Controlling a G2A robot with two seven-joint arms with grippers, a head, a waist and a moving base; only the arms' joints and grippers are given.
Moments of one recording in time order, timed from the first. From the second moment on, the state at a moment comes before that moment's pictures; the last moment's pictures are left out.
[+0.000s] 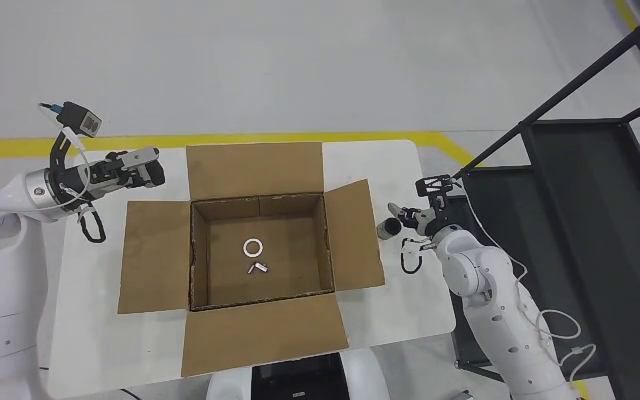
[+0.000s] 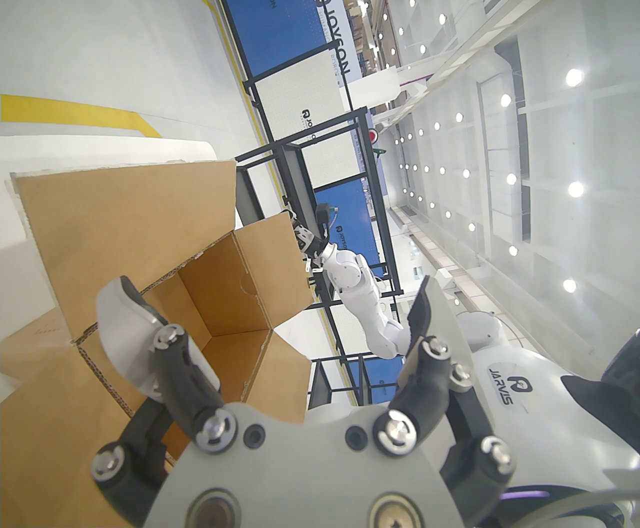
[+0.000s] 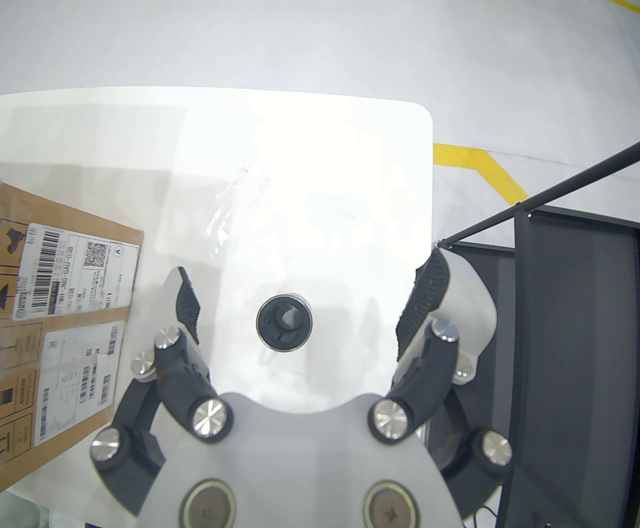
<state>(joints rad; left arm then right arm) 1.00 -1.03 -1.63 -1.46 -0.31 -0.15 -1.36 -1.56 -1.13 1.49 -1.80 -1.07 0.03 0.51</state>
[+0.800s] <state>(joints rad) 1.00 -1.03 -1.63 -1.46 -0.31 -0.15 -1.36 -1.44 -1.16 1.34 -1.48 -1.08 0.08 0.50</state>
